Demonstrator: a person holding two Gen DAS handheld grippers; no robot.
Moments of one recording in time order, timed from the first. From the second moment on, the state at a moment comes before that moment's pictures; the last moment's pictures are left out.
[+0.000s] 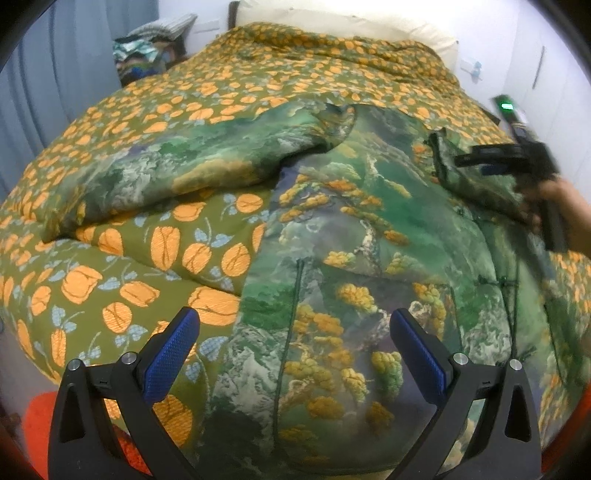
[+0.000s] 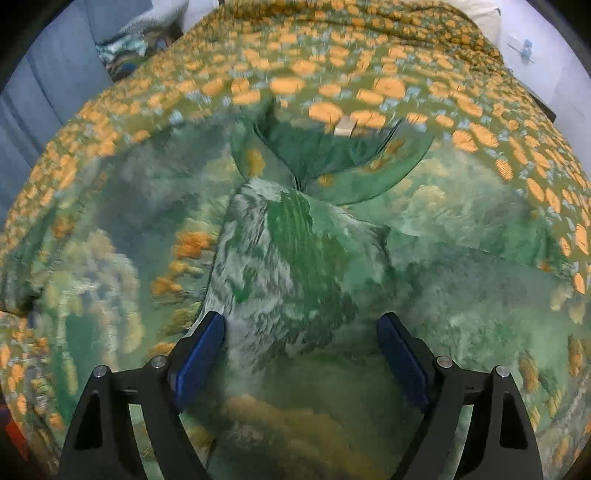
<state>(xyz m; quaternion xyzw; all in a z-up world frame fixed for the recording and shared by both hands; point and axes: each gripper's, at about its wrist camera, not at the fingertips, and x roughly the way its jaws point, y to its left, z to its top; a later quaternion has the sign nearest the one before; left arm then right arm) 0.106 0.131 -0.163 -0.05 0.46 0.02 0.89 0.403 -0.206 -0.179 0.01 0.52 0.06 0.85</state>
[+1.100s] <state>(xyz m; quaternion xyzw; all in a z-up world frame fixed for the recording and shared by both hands) 0.210 0.417 -0.160 -0.35 0.37 0.20 0.84 0.091 -0.189 -0.107 0.08 0.47 0.16 0.87</state>
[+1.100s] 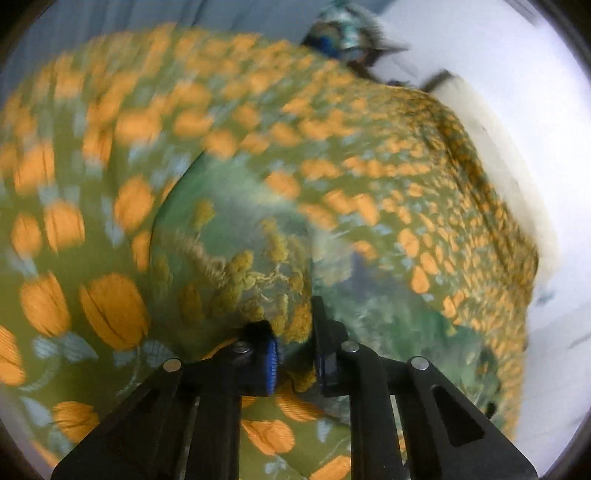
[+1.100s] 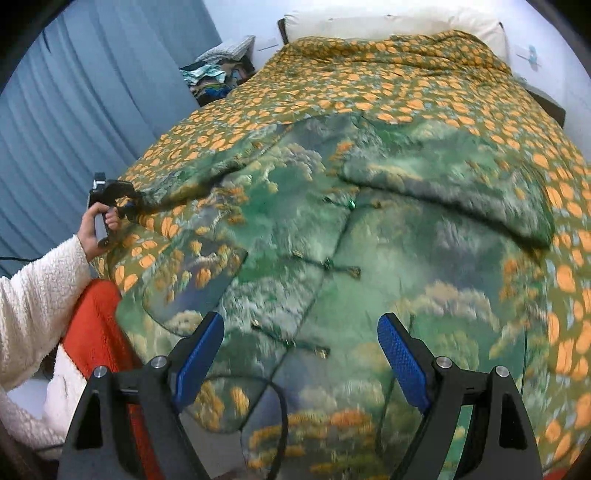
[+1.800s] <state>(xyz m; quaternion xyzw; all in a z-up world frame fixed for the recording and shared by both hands) 0.287 -0.077 -0.101 0.16 0.34 -0.11 0.92 0.059 -0.310 -0.097 0.20 0.40 0.05 0.89</state>
